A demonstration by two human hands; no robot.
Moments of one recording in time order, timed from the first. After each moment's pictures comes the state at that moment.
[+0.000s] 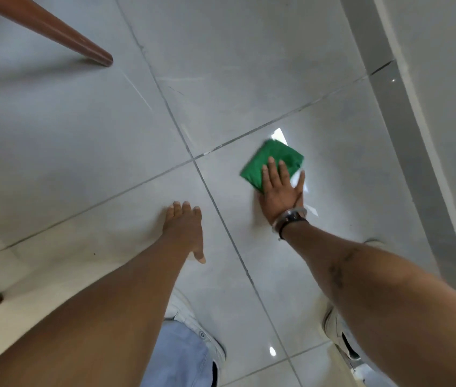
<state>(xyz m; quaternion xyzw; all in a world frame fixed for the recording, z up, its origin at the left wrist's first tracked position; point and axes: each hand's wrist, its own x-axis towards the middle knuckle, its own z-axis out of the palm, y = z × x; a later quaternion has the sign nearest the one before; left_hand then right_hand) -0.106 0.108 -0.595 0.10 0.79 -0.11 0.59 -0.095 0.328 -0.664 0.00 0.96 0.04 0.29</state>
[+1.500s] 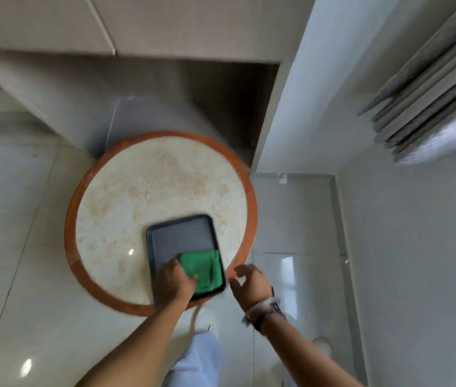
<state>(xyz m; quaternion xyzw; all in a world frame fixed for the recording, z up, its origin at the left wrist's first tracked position) -0.026 -0.068 -0.082 -0.41 0.87 0.15 0.22 -0.070 0.101 -0.061 -0.01 0.91 -0.33 0.27</state>
